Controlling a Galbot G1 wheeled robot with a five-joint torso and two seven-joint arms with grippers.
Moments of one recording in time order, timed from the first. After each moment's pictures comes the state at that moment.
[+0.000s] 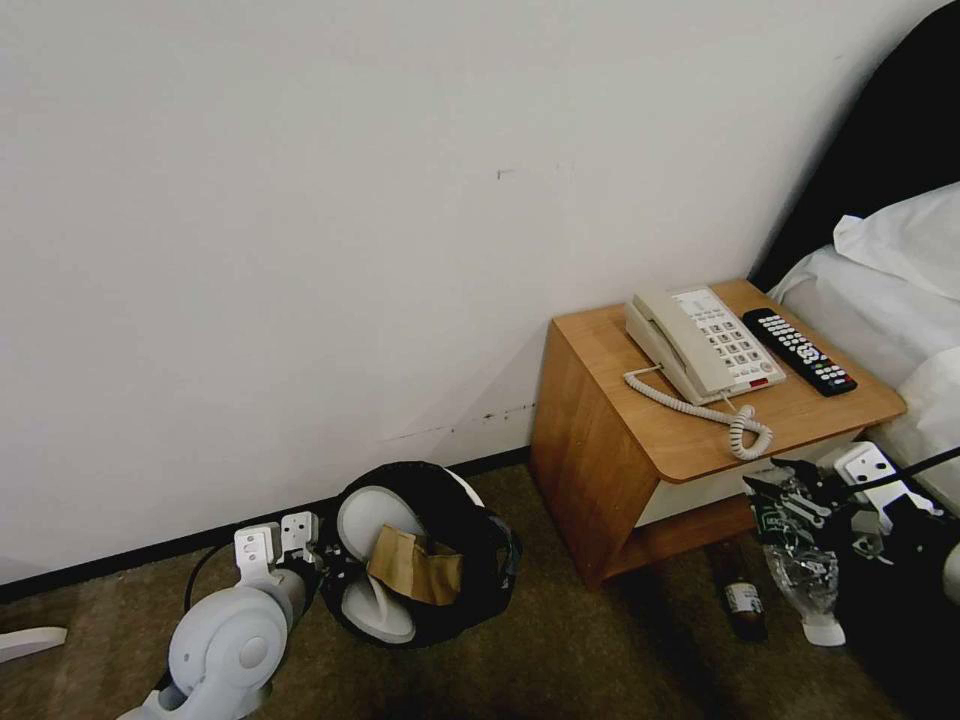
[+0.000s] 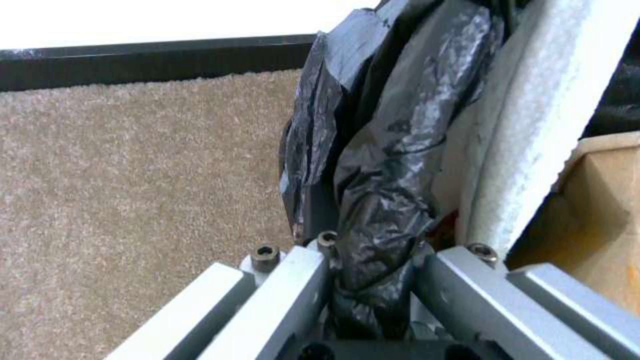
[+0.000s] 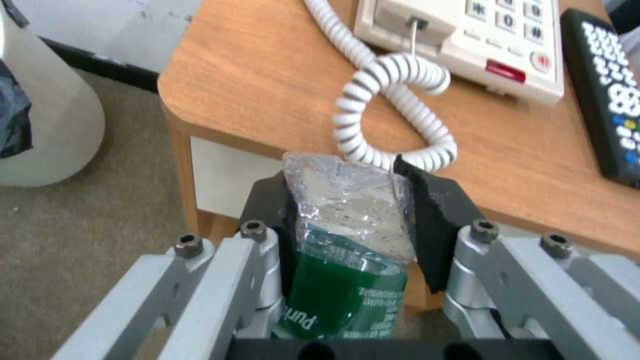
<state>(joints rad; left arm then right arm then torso) 1.41 -1.04 -0.39 -2.11 -1.02 0.71 -0.63 -2.46 0.54 1.70 2.50 1.00 -0.52 -0.01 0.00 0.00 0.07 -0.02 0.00</state>
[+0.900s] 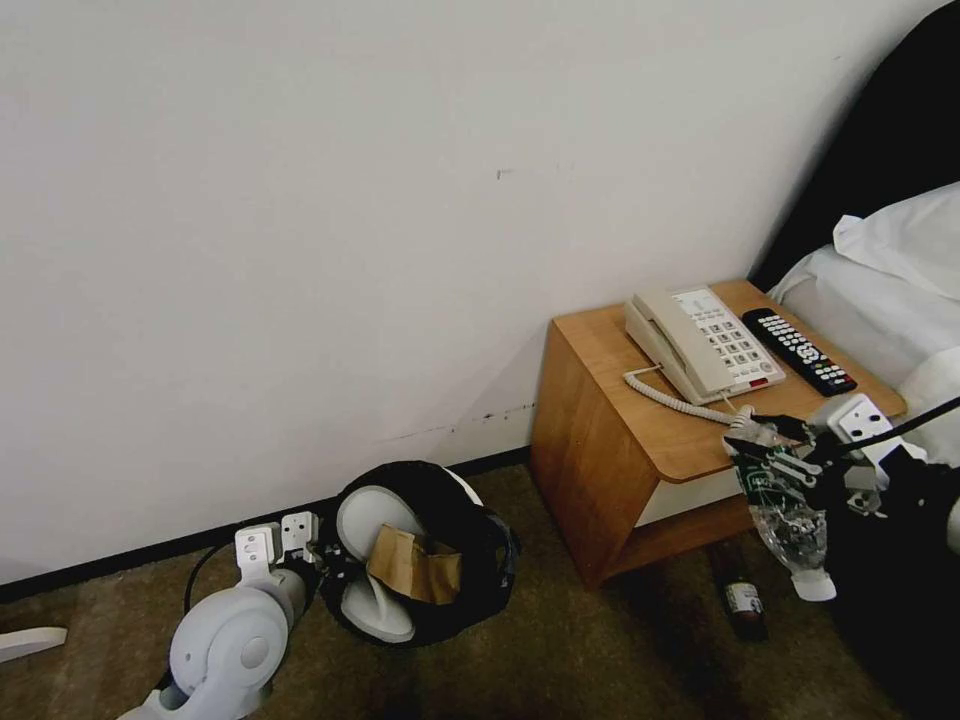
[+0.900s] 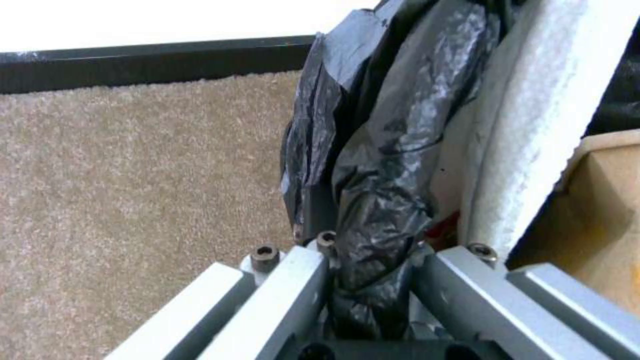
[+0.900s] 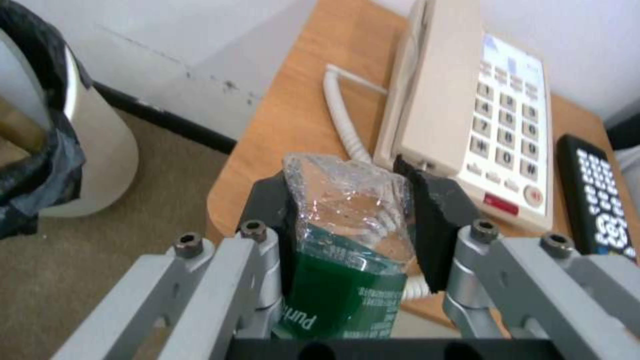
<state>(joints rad) 1.41 -1.04 -0.38 -2.11 -1.01 0.71 -0.63 -2.47 0.44 1.89 2.50 1.09 -0.52 -0.07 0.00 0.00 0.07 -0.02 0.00</state>
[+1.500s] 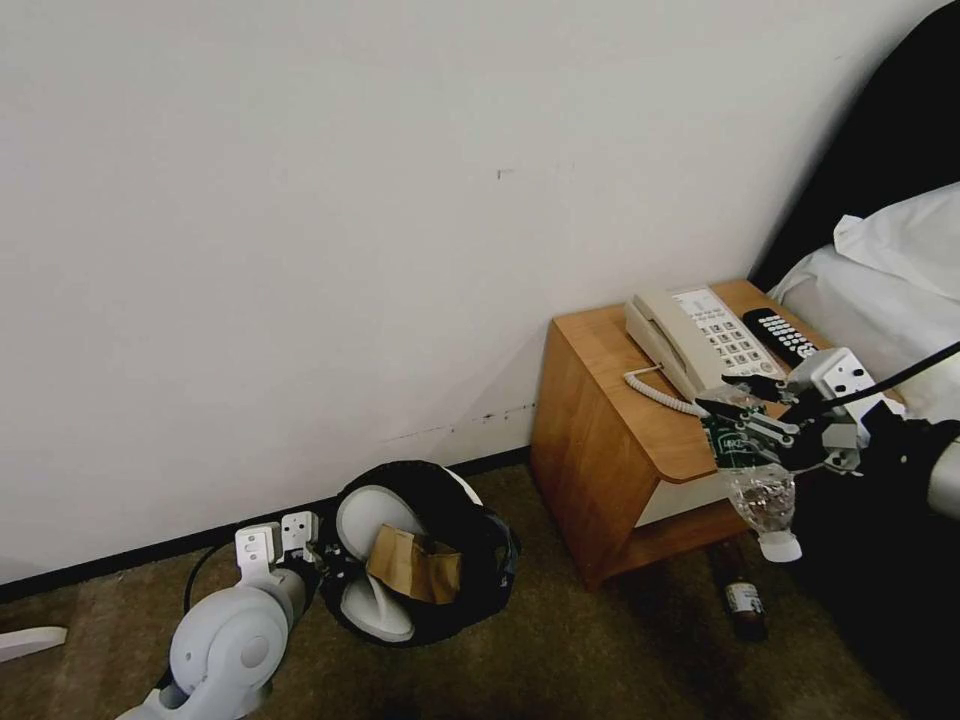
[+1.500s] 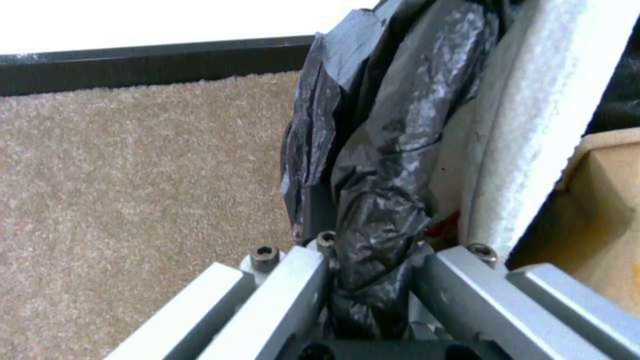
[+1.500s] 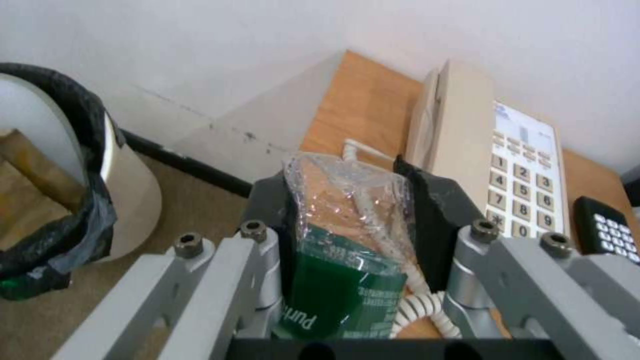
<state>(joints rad) 1.41 -1.04 -0.38 -2.11 -1.01 0.71 -0.62 -2.35 0.35 1.84 2.50 1.20 -0.54 -0.02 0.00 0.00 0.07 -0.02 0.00</state>
